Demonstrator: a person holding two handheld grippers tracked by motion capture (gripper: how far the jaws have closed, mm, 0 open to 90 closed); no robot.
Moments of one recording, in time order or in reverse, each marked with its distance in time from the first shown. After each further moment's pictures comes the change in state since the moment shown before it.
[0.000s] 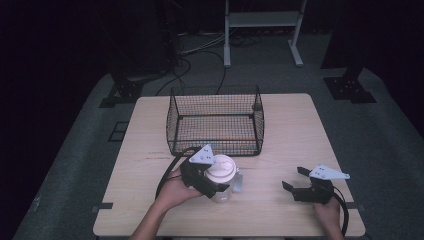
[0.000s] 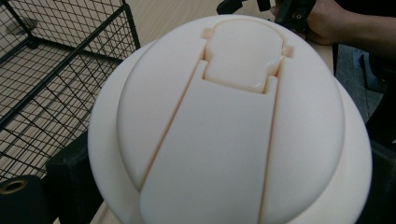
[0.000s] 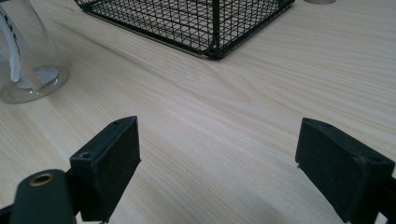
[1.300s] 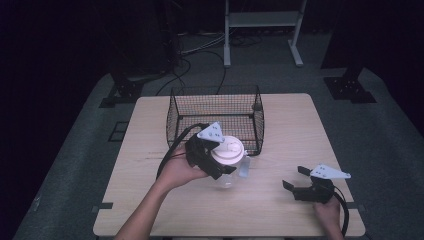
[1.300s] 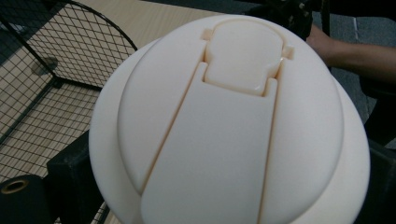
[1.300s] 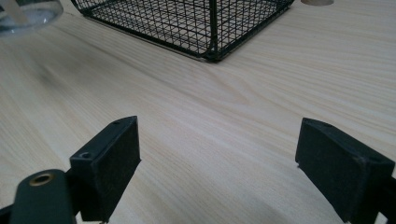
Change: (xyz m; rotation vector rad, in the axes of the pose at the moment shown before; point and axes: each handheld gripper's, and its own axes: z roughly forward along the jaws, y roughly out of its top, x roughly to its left) left arm 0.015 0.072 -0.026 0.032 -0.004 0.055; right arm -0.002 0.000 0.000 -0.011 0.003 0.015
